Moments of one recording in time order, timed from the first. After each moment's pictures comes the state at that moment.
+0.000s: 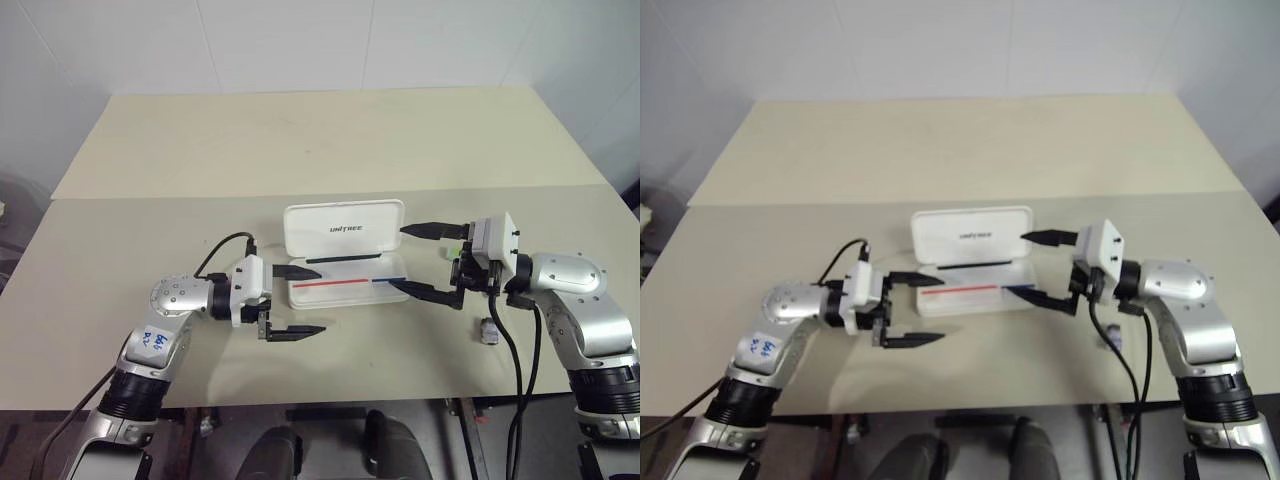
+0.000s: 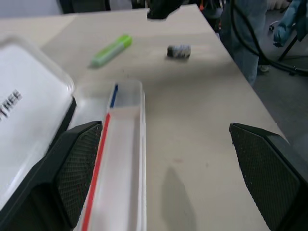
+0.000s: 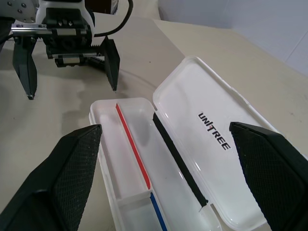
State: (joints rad) left arm -0.36 0.51 -0.10 -0.08 -0.34 0.10 -1.15; right arm -0.39 -0.69 -0.04 -0.10 0.45 0.11 1.16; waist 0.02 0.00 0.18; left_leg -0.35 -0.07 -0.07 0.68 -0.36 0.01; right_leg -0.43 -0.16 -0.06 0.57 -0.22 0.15
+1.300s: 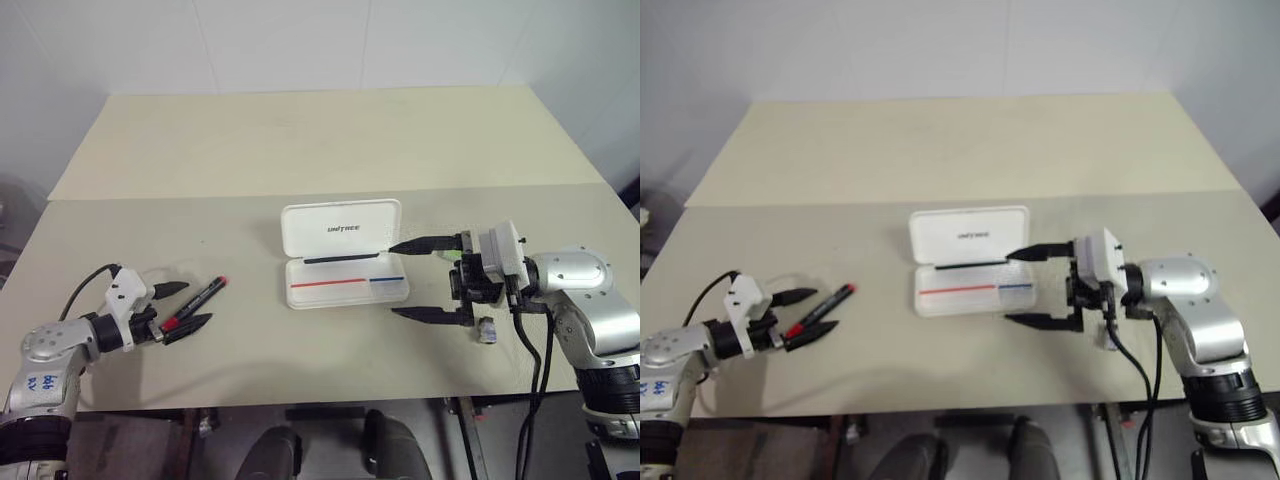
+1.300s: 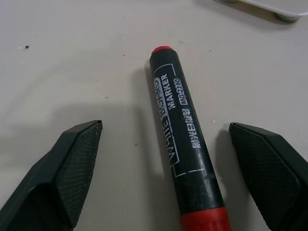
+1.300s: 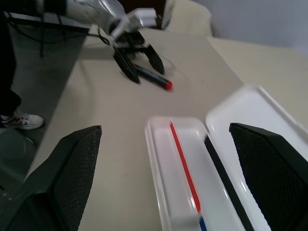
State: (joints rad) left arm -0.11 0.74 0.25 0.26 -0.32 0.06 -1.02; right arm -0.40 -0.73 -0.03 -0.22 0.55 0.17 1.34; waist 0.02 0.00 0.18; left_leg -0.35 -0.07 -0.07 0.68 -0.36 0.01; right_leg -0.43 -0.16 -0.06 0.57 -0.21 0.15
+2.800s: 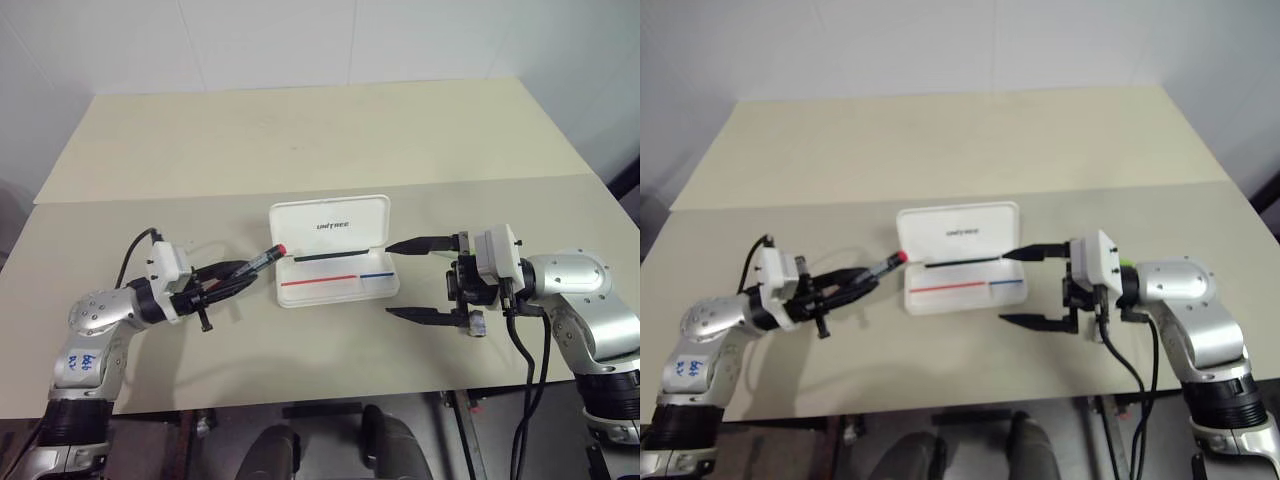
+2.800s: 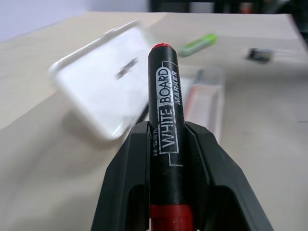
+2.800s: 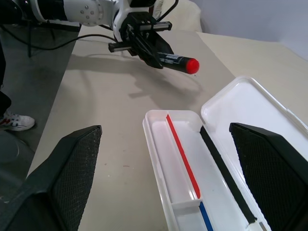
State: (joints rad) left arm -0.25 0.63 0.11 -0.03 -0.46 0.07 -1.07; right arm -0.37 -0.73 -0.03 -0.22 0.53 0.17 1.27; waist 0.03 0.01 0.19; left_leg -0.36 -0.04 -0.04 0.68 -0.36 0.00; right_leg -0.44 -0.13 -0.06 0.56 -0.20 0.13
